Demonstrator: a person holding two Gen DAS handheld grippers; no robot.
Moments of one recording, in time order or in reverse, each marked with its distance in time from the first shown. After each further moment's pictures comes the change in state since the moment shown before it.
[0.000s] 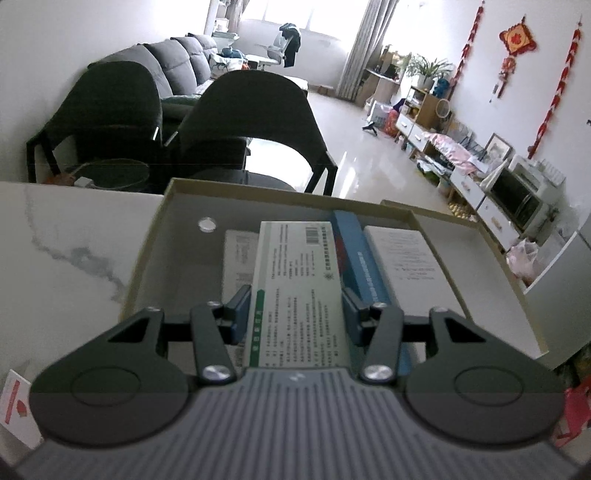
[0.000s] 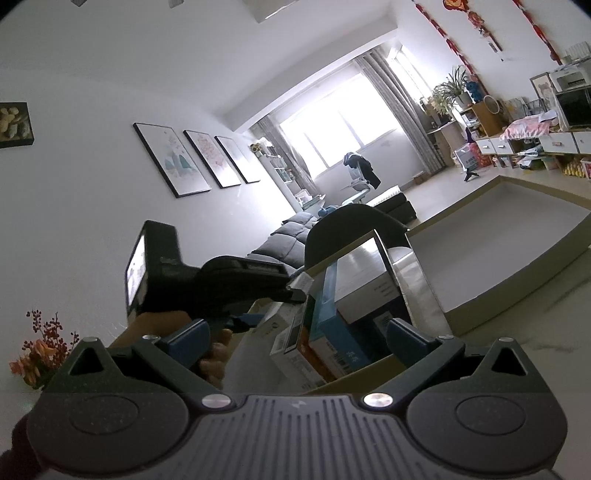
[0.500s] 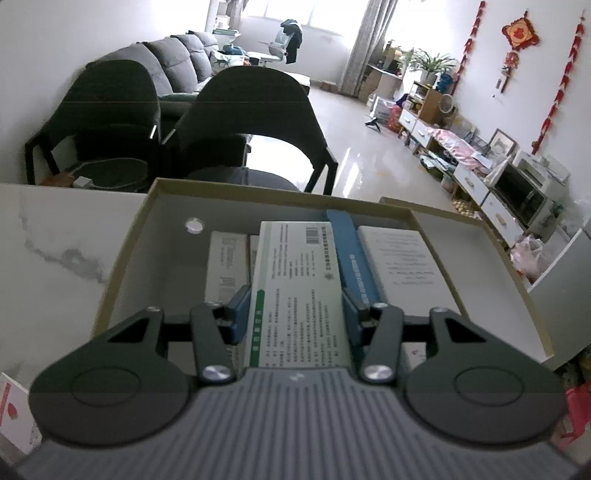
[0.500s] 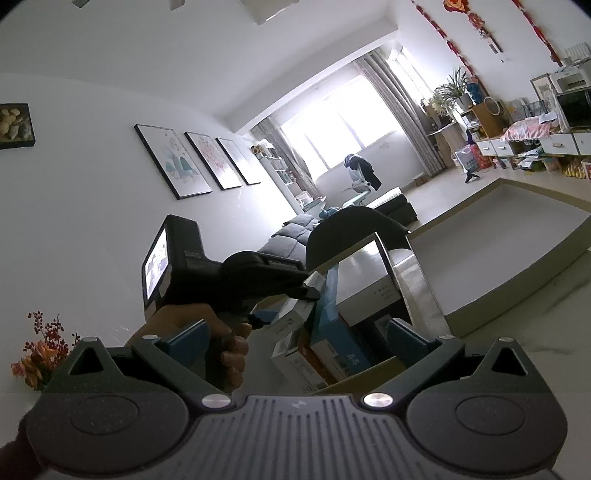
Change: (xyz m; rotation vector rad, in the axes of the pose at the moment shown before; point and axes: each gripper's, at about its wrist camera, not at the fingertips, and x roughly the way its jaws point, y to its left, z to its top) left arm 0.009 -0.007 0.004 0.000 0.011 0.002; right arm -0.005 0.001 0.001 -0.004 -0.004 0.003
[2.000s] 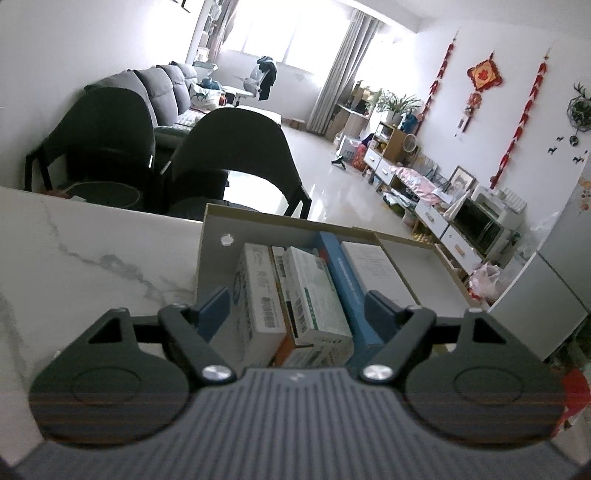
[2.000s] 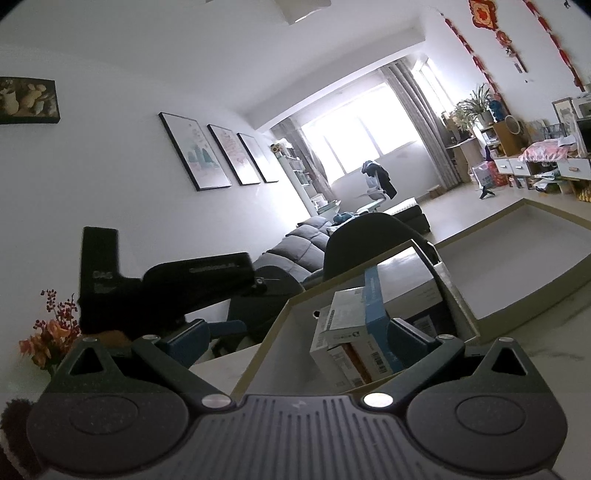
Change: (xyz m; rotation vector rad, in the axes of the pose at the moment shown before) left arm -0.095 0.045 -0.027 -0.018 -0.142 -0.130; right arm -0.010 0.050 -0.007 -0.086 -0.004 0.026
